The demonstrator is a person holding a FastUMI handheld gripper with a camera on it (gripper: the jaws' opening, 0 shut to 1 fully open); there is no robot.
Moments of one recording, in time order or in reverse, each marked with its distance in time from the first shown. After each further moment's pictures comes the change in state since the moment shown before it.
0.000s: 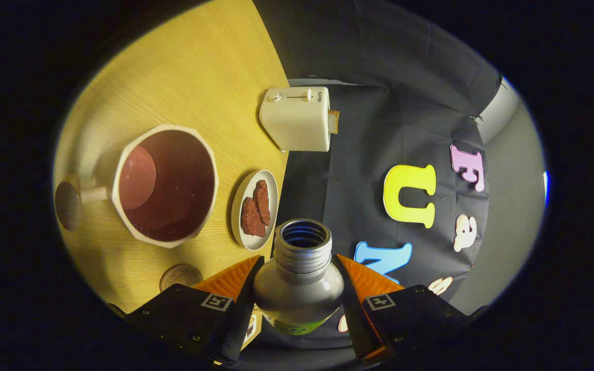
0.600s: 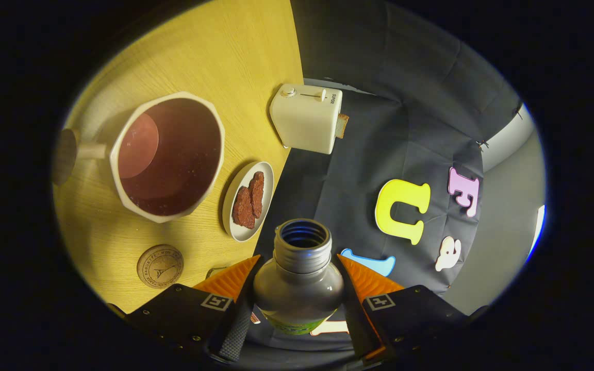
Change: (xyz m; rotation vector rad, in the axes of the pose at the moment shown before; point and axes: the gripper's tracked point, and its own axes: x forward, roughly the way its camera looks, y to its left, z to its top) arm 0.003 0.000 -0.005 -0.146 0.000 -0.039
